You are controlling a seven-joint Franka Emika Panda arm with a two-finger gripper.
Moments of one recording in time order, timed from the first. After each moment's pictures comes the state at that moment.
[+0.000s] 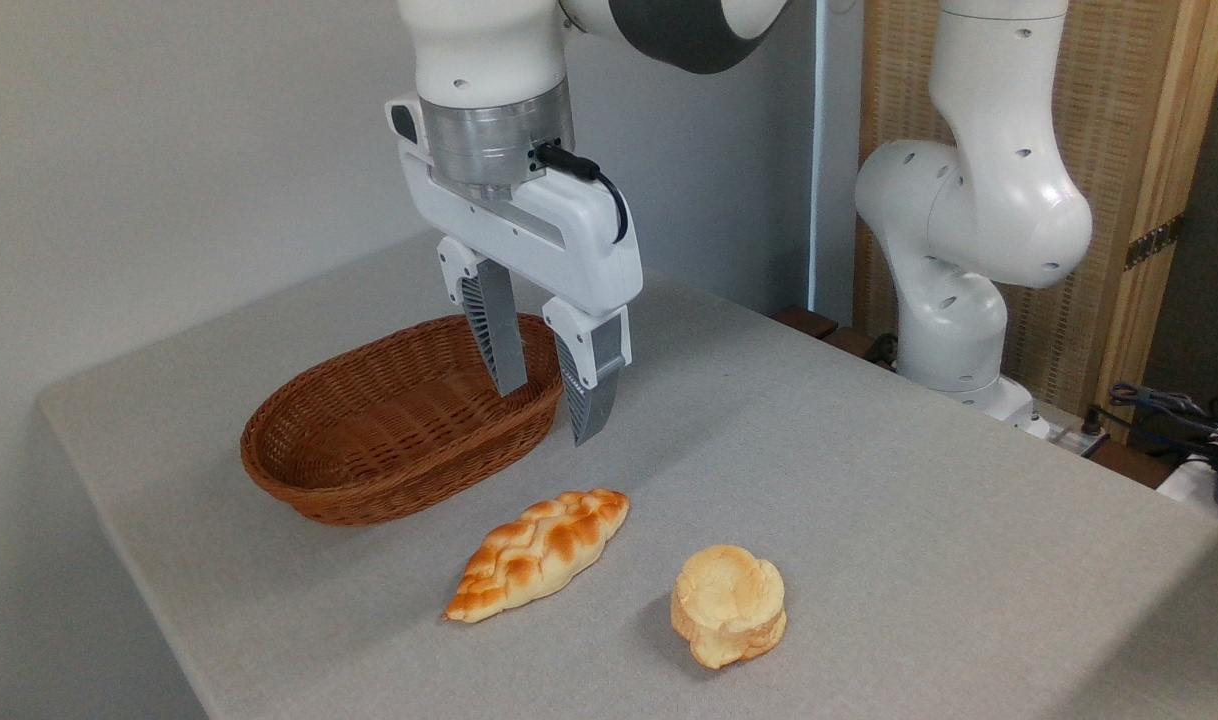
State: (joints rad) arm -0.10 -0.11 0.12 -1.86 -0.08 1.73 0.76
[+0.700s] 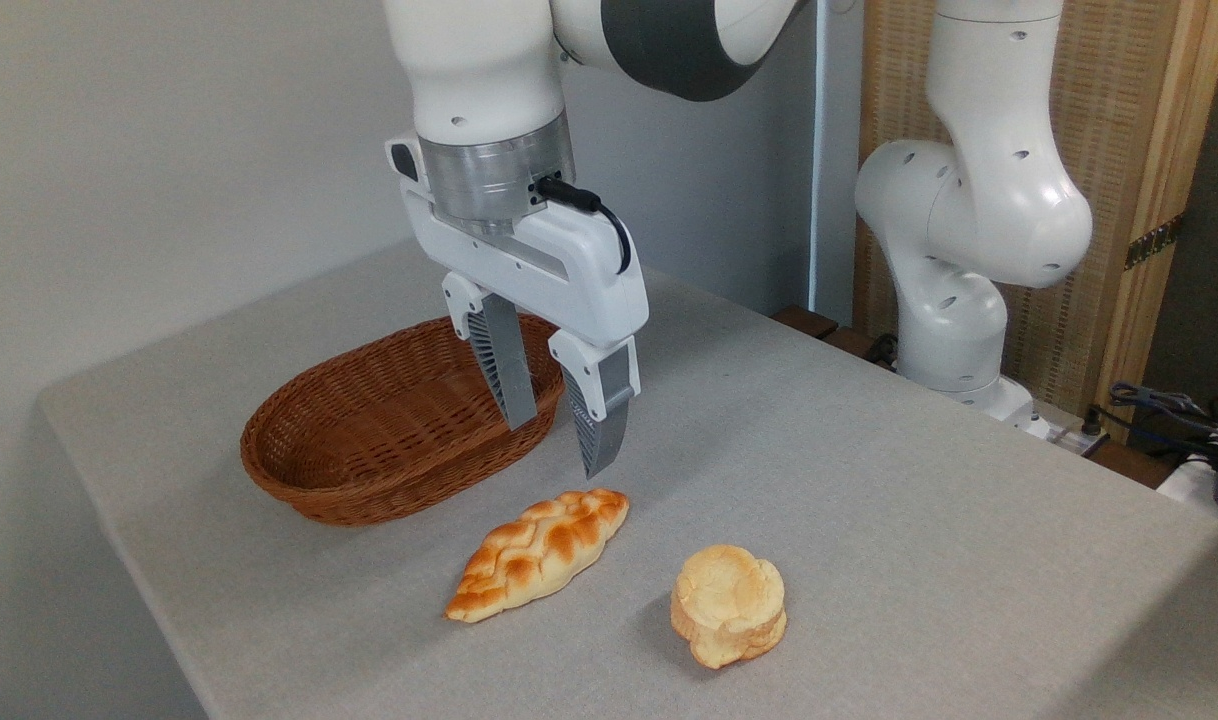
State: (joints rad) arm -0.10 -0.07 0.13 -1.85 -0.04 1.75 0.76
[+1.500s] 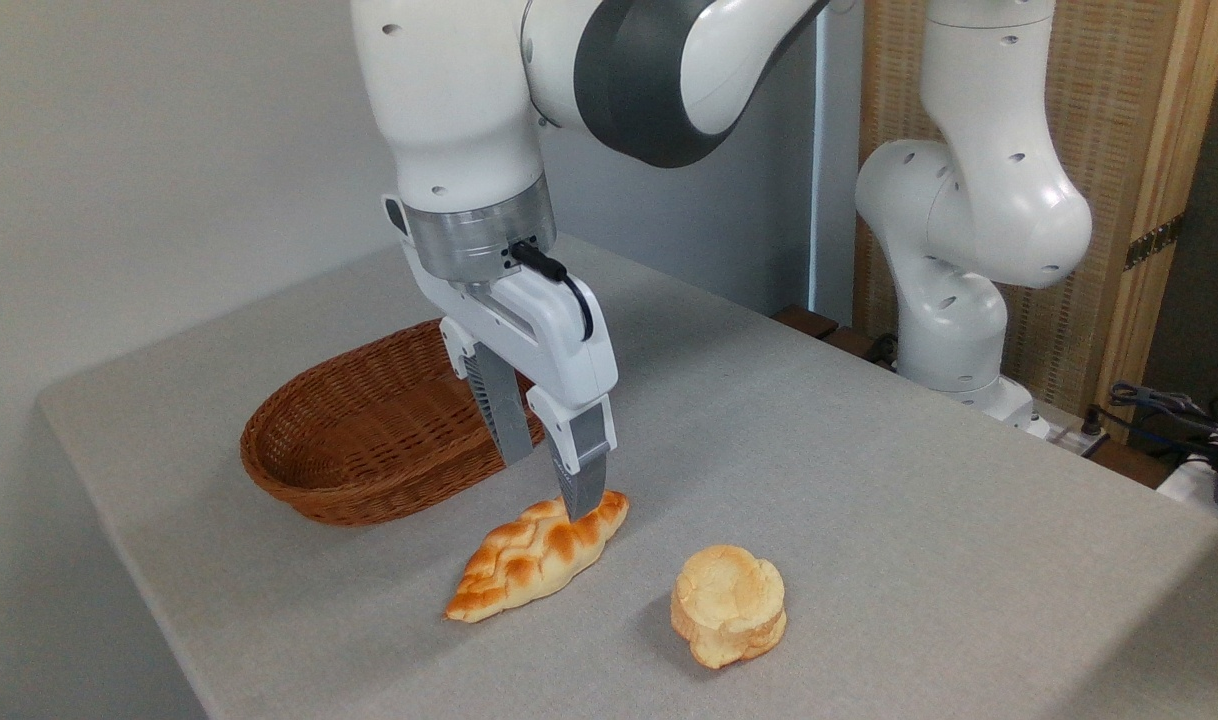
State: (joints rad) arm -0.11 -0.01 0.13 -1.87 -0.04 1.81 0.86
